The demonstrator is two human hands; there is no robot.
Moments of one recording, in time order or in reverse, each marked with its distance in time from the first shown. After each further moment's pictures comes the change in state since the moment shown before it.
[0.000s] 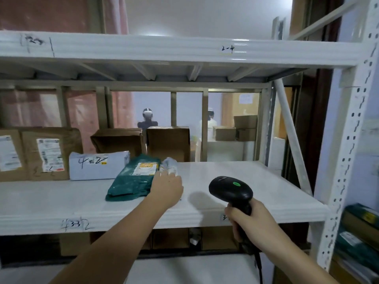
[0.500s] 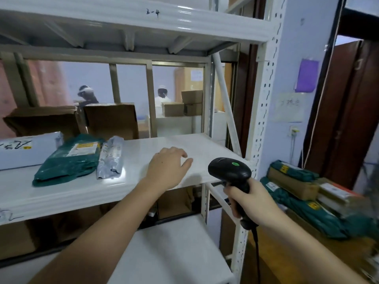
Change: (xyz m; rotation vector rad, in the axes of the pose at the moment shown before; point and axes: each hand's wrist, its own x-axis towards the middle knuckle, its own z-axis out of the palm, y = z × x) left_hand -0.047 0.143 -0.067 -0.663 0.190 0.224; right_hand -0.096 0.028 -0.093 -0.096 0.238 0.118
